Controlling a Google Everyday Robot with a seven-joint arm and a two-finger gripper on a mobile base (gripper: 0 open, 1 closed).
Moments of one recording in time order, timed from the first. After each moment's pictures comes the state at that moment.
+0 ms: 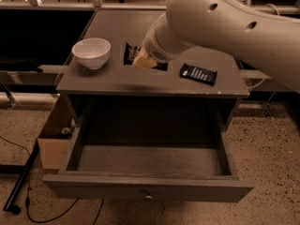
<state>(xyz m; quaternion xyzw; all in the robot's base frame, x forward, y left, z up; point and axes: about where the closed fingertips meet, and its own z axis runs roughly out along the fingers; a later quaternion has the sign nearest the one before) 0.623 0.015 0.928 -0.55 0.72 -0.03 0.41</state>
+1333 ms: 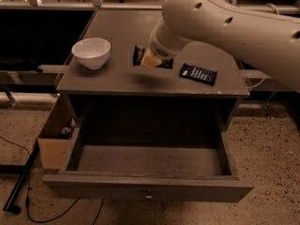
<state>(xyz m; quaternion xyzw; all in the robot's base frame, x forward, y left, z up) 0.666 -0.006 0.900 -0.56 0.74 -0.06 0.37</state>
